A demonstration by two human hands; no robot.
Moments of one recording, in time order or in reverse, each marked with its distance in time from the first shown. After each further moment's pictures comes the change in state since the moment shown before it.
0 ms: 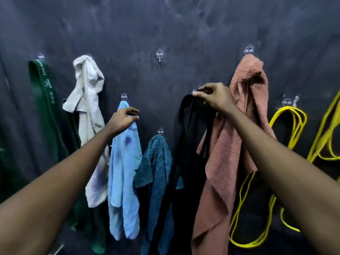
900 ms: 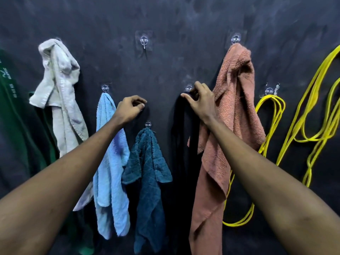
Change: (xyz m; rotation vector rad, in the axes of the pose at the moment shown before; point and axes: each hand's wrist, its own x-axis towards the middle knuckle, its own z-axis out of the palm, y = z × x) left_hand 0.026 0.028 0.052 -0.184 -0.023 0.150; right_hand -0.039 0.026 0.040 -0.157 0.337 -0.198
